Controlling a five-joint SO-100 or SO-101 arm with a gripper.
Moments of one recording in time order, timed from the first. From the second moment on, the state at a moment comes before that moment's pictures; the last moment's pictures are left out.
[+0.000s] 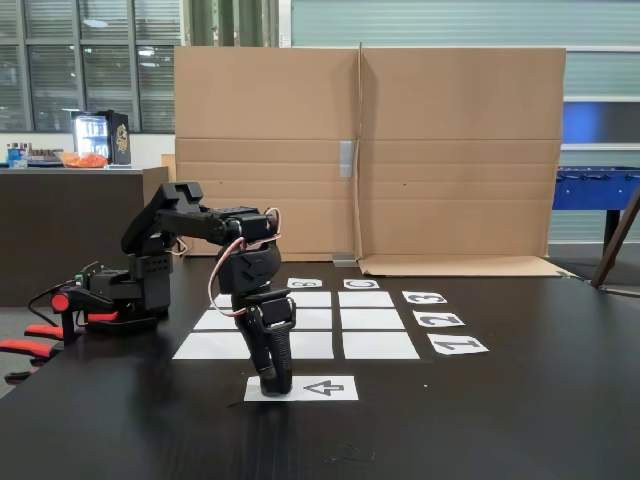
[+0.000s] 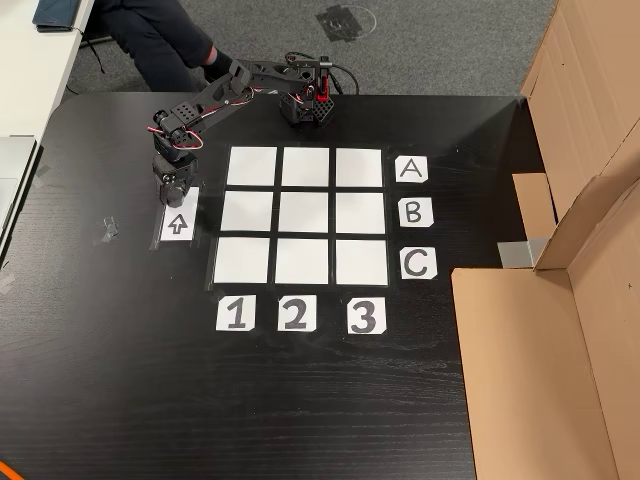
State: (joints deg) arm 42.8 36.1 37.3 77.8 2.5
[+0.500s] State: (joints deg) arm 43.2 37.1 37.3 78.2 3.4
